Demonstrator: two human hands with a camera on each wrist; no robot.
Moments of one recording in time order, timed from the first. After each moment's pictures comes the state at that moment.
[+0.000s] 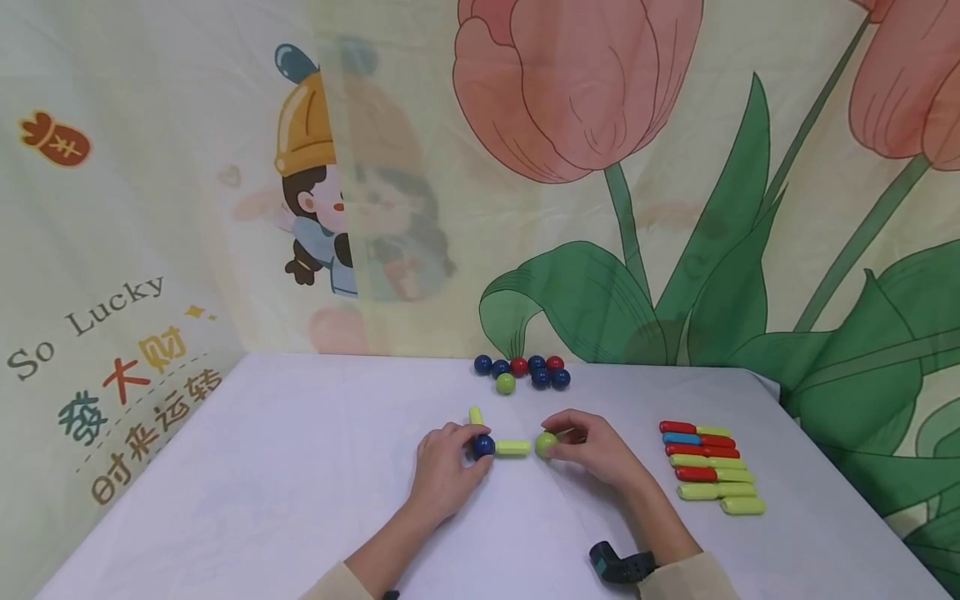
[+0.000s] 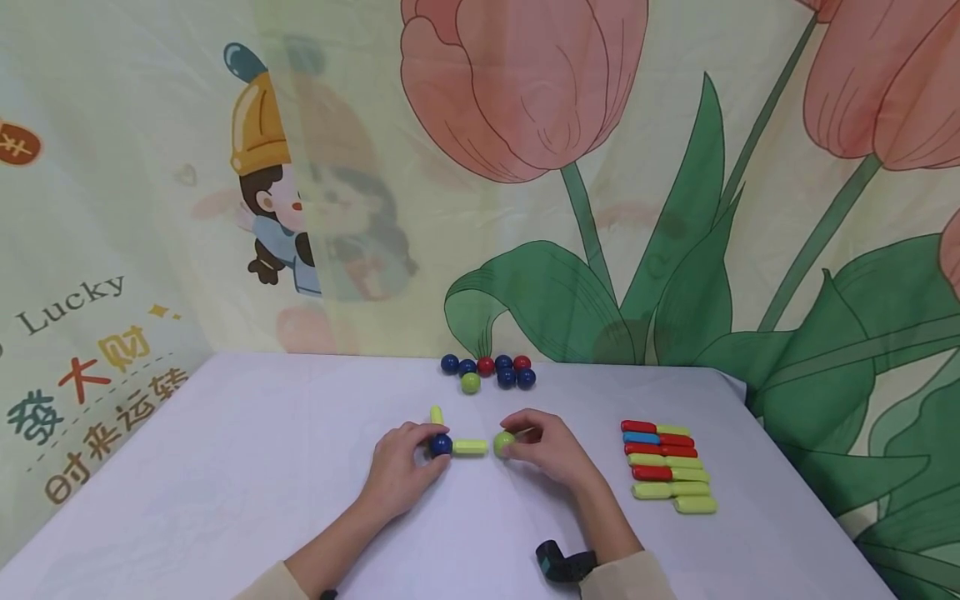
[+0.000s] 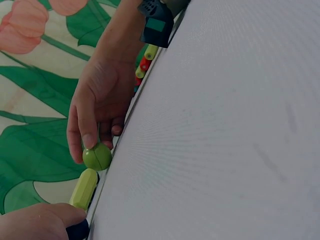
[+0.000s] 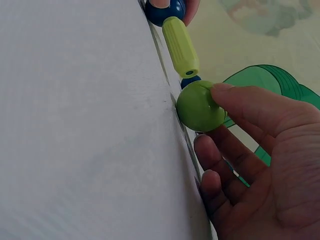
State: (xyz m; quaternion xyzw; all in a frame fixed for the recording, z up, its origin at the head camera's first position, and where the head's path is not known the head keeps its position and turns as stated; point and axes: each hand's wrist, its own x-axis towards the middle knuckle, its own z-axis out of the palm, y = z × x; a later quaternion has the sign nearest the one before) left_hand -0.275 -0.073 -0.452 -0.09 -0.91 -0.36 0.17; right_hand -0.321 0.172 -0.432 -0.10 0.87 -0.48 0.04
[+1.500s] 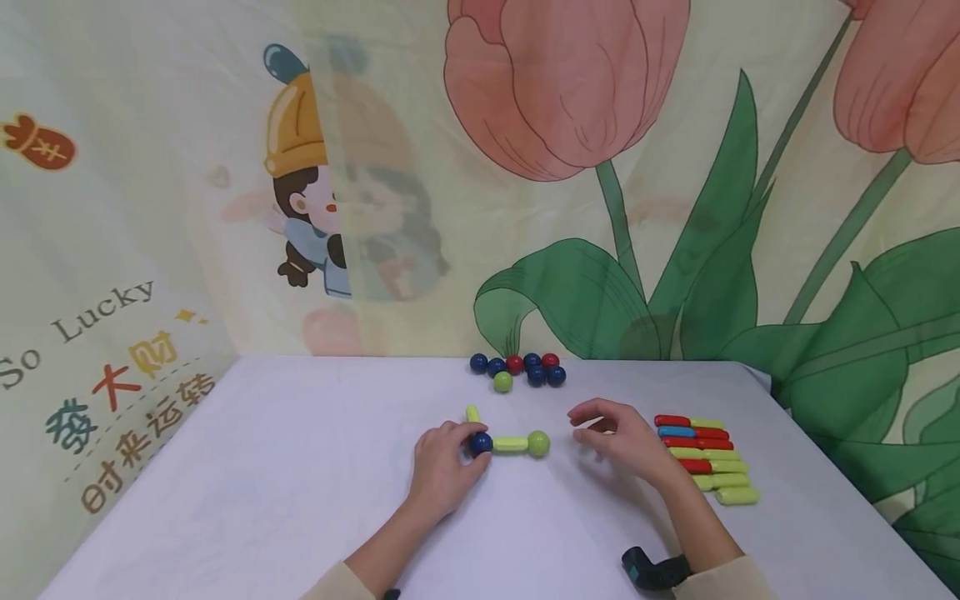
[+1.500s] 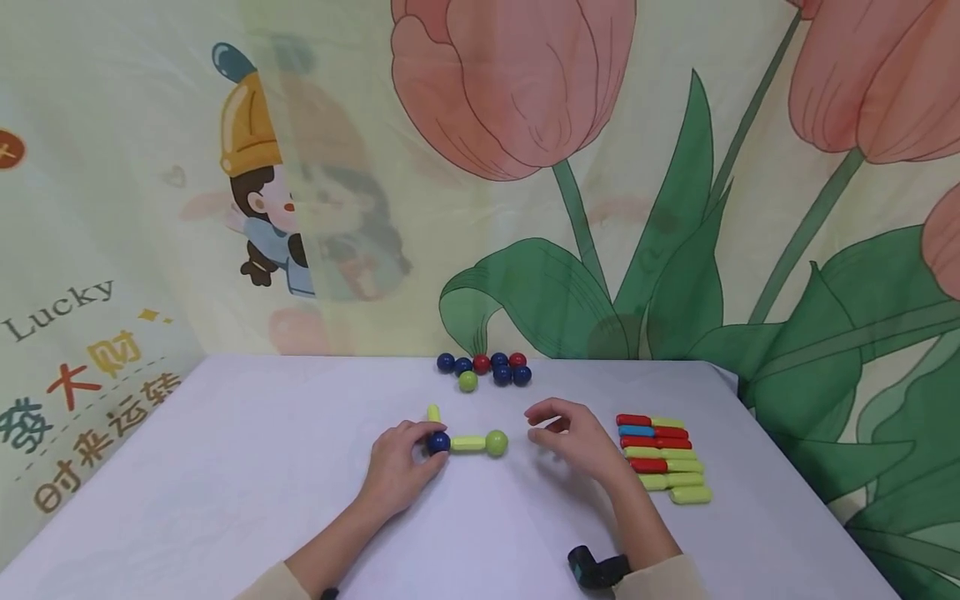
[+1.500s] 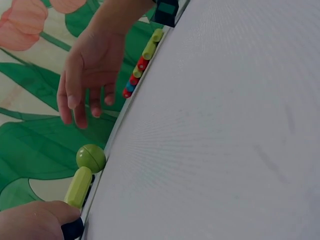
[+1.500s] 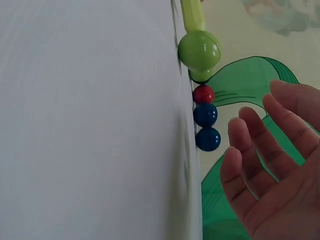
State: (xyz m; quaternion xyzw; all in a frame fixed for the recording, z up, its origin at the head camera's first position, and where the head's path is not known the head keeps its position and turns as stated) left_hand -0.277 -0.073 -0.452 -0.09 -0.91 -0.36 0.17; right_hand -0.310 0.211 -0.407 -0.11 0.88 -0.45 0.03
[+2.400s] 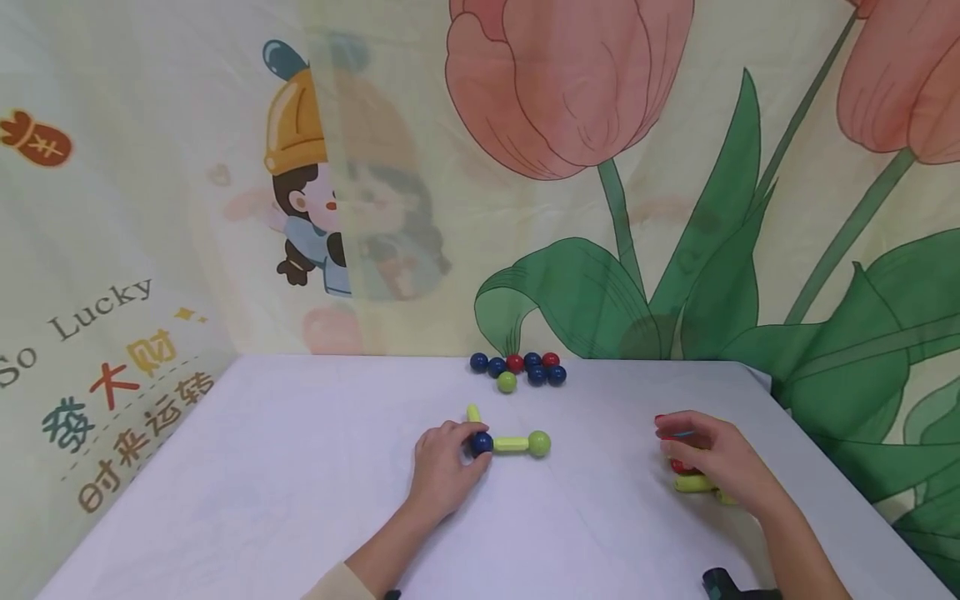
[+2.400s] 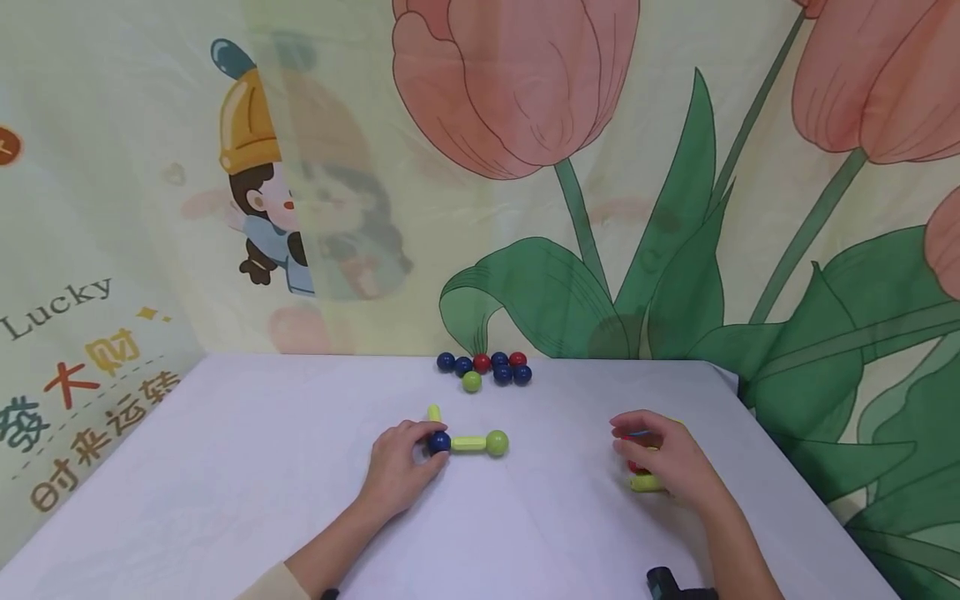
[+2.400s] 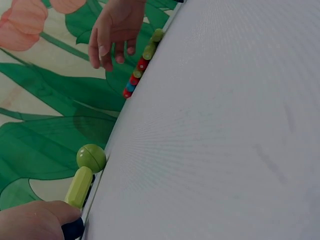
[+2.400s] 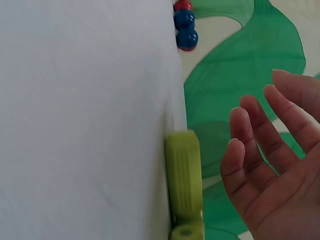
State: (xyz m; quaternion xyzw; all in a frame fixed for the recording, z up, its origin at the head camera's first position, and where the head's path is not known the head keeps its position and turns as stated) left_hand -0.277 -0.071 -0.452 -0.09 -0.92 -0.36 0.17; right_hand -0.275 0.309 -0.399 -0.08 0.90 -0.42 0.00
